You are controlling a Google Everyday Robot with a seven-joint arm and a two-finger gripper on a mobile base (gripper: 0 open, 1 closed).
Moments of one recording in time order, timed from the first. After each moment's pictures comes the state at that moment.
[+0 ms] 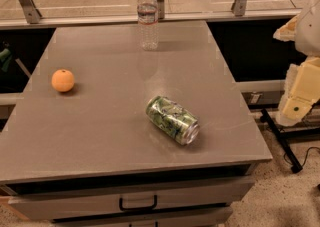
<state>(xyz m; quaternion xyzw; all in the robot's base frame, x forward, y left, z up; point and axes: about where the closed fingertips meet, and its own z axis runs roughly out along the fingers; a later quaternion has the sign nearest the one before) 0.438 -0.217 0.976 -0.60 0.78 -0.03 0.16</state>
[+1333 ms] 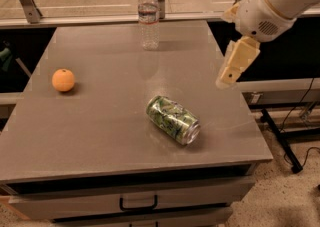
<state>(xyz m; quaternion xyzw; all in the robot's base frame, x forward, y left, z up) 0.544 -0.145 0.961 -0.63 0.73 0.02 0.27</state>
